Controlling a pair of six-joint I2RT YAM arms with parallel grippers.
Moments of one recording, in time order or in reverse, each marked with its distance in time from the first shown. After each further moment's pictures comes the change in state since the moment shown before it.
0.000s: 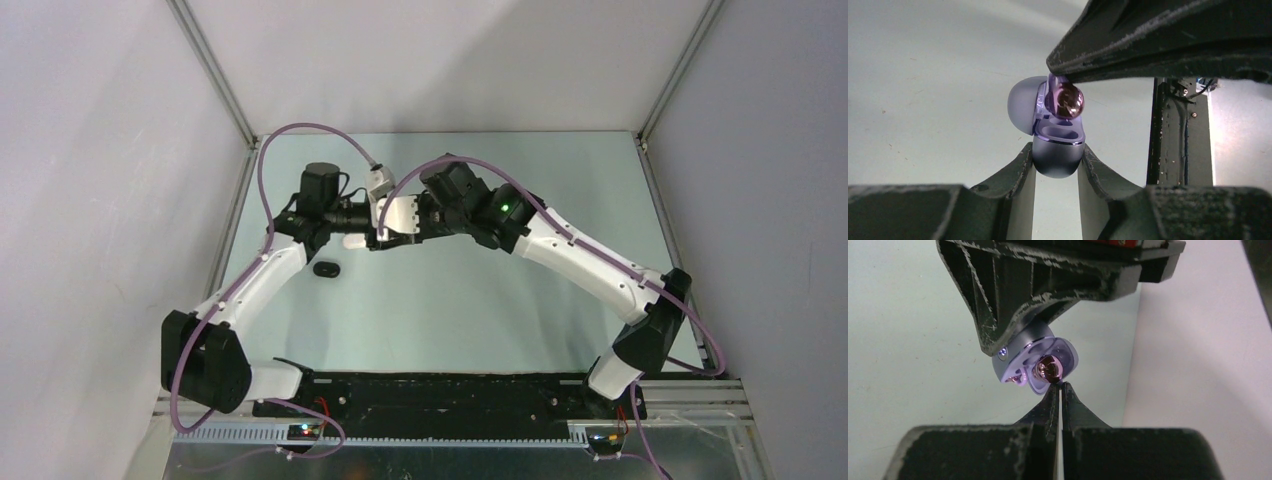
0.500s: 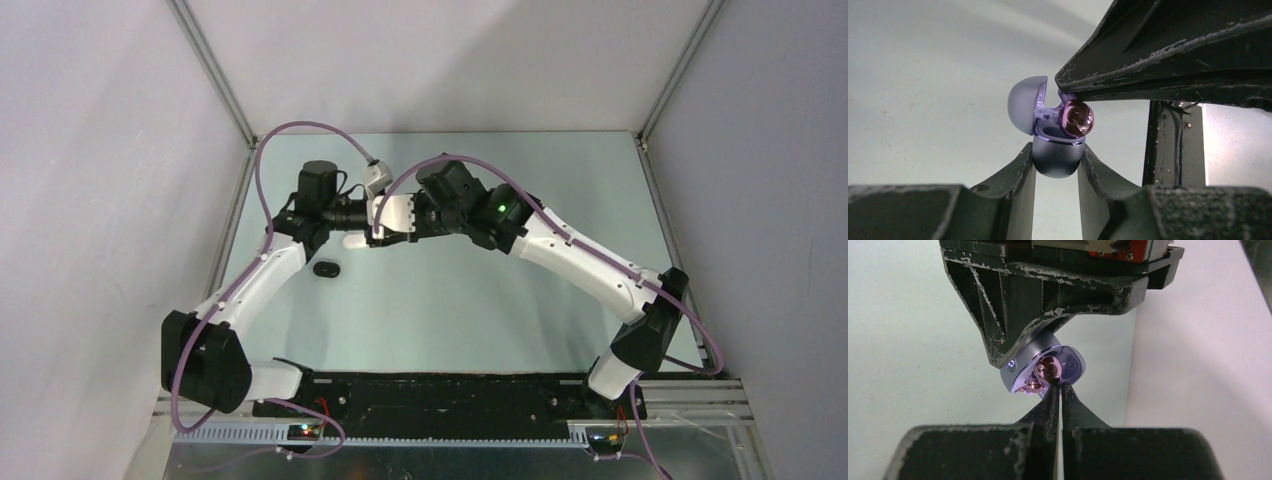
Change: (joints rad) left arm 0.008 0.000 0.000 0.047 0.002 -0.077; right arm 0.018 0.015 0.021 0.009 0.006 0.032
